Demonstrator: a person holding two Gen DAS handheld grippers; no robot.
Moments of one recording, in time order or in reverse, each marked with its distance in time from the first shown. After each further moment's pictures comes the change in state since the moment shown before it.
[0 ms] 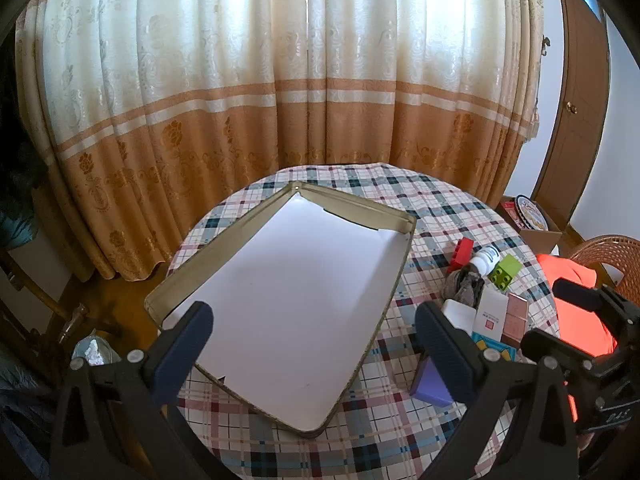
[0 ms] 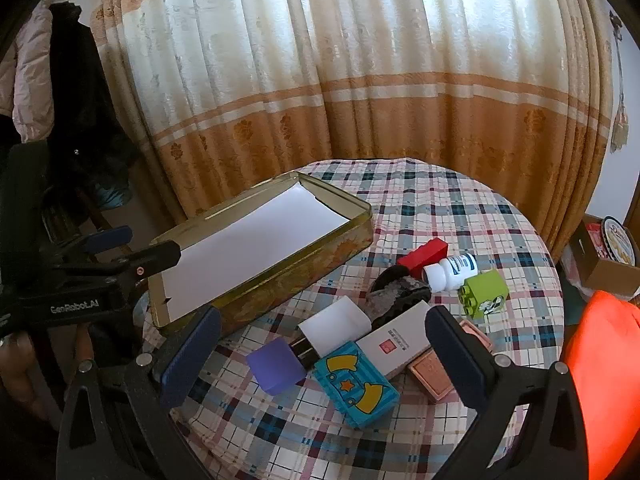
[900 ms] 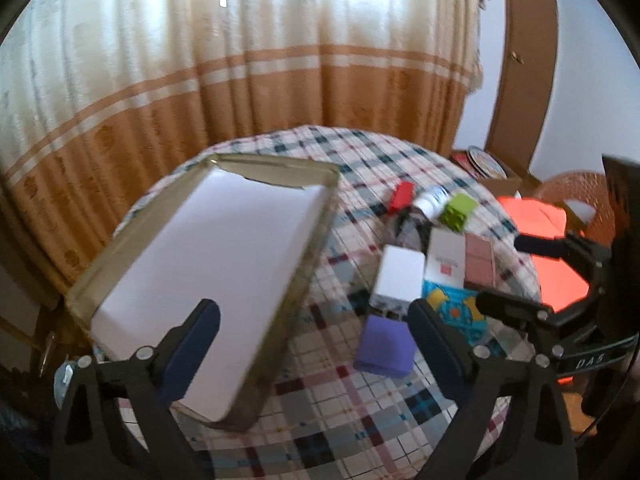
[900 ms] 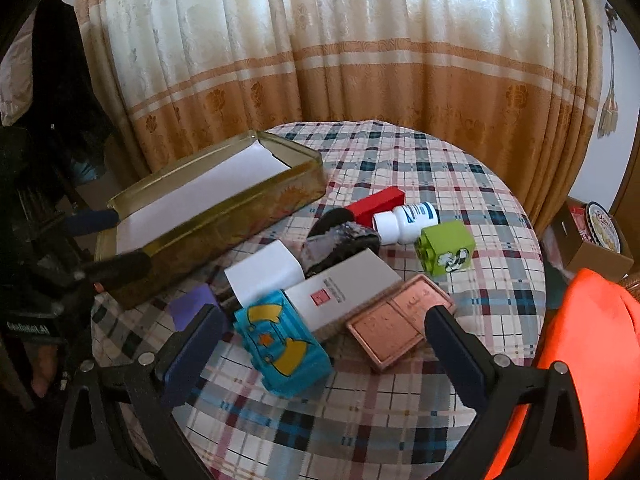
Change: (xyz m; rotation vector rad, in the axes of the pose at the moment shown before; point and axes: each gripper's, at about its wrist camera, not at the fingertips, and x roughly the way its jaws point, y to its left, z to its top) left arm 0.026 -0.054 -0.031 0.178 0.085 -0.158; right arm 0.019 -0.045 -0.038 -0.016 0.083 -0.069
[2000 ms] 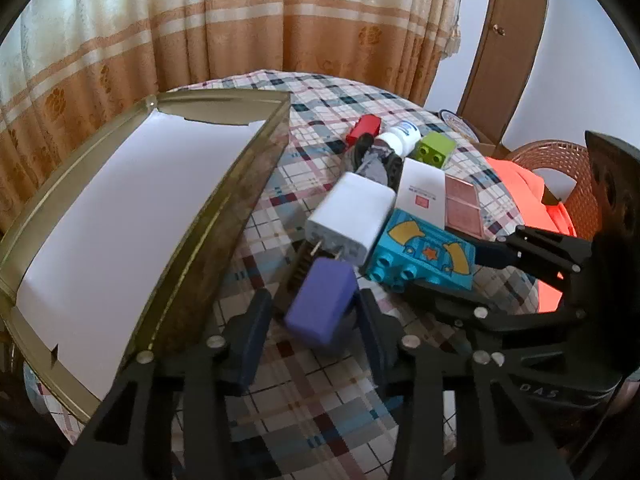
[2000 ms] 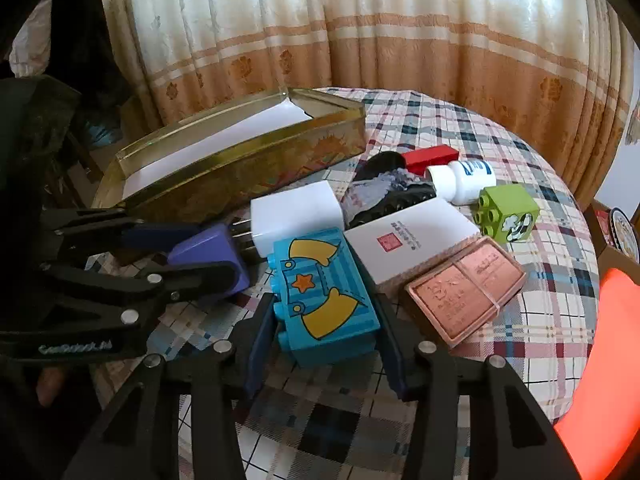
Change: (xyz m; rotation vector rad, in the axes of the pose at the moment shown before) left arm 0.045 -0.017 -0.022 0.001 0.123 -0.127; right arm 0.036 0.025 -0.027 -0.073 0.056 0.057
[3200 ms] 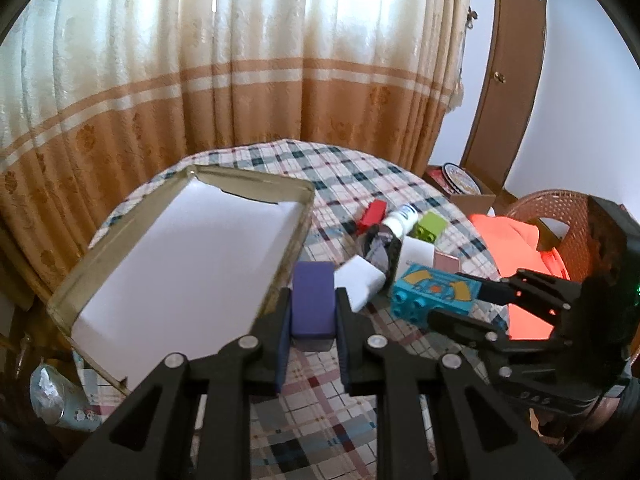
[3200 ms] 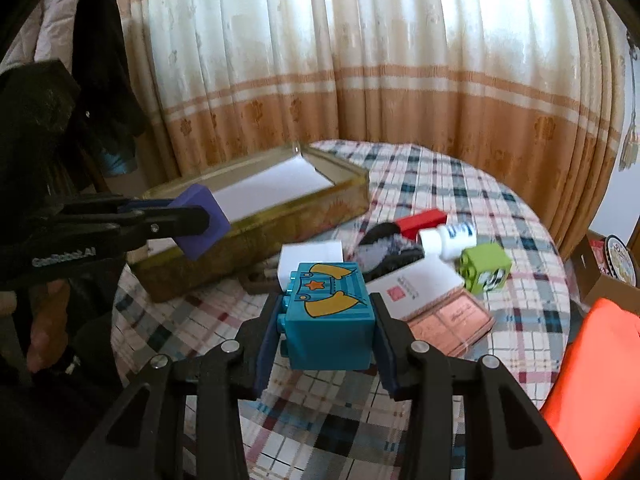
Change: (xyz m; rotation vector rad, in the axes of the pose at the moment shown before) left arm -0.065 0.015 0.028 -0.043 -0.178 0.029; right arm -0.042 0.003 0.017 -0.026 -0.156 0.009
